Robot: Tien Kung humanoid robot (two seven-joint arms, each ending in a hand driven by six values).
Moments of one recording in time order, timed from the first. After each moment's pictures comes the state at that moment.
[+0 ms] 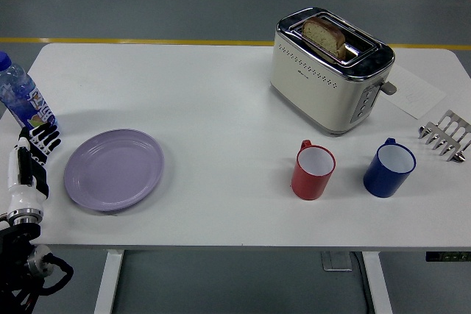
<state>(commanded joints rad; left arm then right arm) -0.25 0.13 -1.39 -0.75 0.77 0.08 -0.61 0.14 -0.02 1.33 0.18 -1.48 -0.02 -0.25</state>
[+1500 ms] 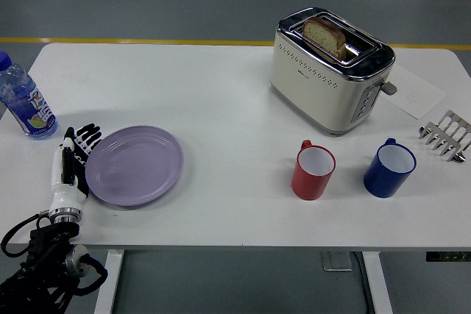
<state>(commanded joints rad) -0.29 0.05 -1.24 -0.73 0.74 0.11 -0.65 0.15 -0.02 1.34 0.18 -1.50 -0.01 -0.25</state>
